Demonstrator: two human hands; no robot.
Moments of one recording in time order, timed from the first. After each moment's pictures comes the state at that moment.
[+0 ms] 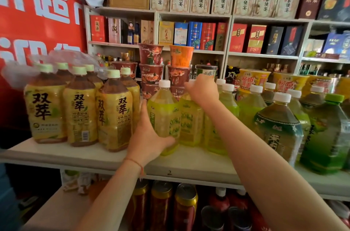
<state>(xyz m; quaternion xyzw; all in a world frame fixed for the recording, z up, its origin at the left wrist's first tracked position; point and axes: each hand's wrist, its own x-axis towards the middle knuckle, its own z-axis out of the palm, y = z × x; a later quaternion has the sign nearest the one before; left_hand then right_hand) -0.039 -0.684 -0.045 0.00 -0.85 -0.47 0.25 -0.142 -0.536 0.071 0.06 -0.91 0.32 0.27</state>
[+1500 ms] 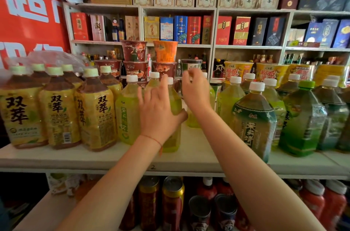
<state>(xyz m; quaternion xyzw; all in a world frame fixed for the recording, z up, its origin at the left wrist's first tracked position) -0.058 -0.617 -0.001 -0.06 -0.88 -0.17 0.44 -0.113 -0.514 0.050 0.10 -0.79 0.50 0.34</state>
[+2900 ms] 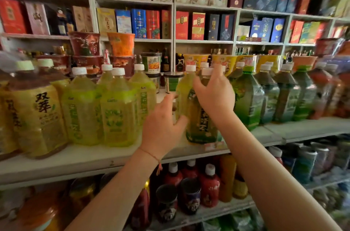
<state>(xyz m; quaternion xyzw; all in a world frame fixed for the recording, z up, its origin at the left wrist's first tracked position) -0.026 -0.528 -0.036 -0.24 -0.84 -0.36 0.33 -0.041 -0.384 0.030 -0.07 -0.84 0.25 0.46</state>
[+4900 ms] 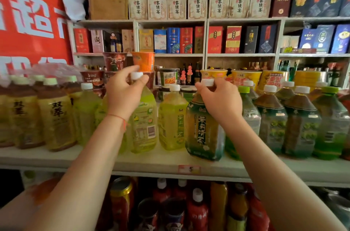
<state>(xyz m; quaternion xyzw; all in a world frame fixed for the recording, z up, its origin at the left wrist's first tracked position) -0.040 -0.517 0.068 -0.04 -0.72 -0.50 0.47 -0.047 -0.290 0.068 0.07 -0.86 0.37 0.35</state>
